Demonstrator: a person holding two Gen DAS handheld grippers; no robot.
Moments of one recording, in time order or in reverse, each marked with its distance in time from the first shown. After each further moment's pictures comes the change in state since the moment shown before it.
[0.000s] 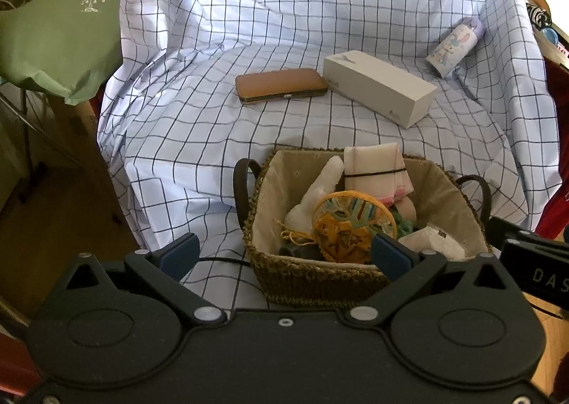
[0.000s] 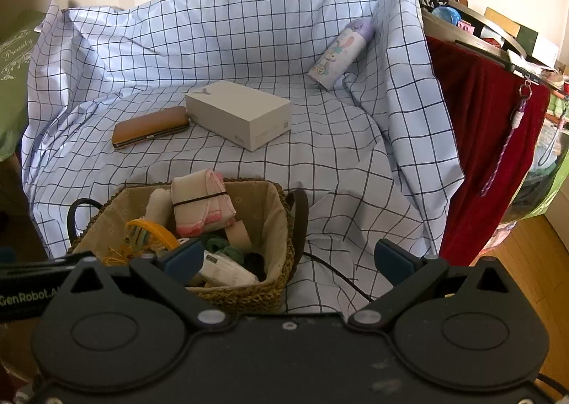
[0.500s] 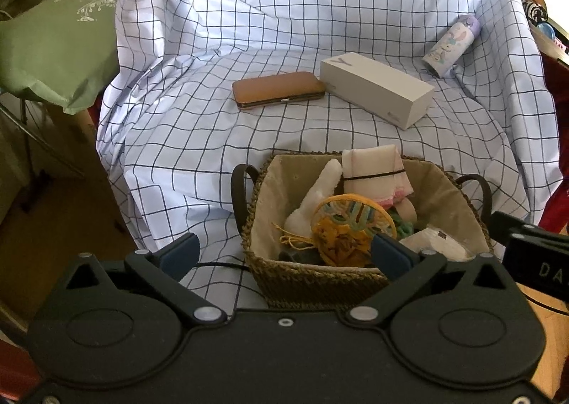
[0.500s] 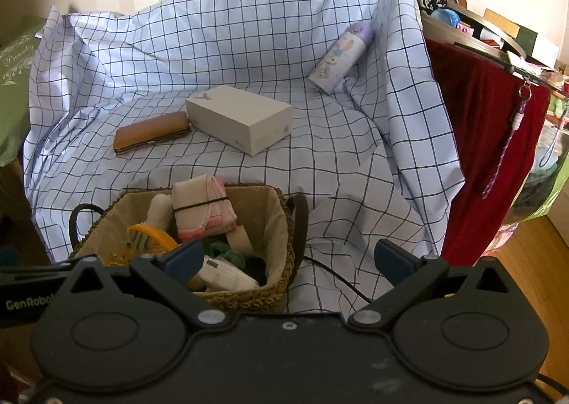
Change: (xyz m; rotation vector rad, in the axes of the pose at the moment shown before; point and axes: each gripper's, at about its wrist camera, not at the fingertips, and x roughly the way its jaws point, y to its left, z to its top) left arm 0.000 -0.002 0.001 0.022 -0.020 -0.002; right arm -0.002 -0.002 0.001 0.006 -0.017 0.000
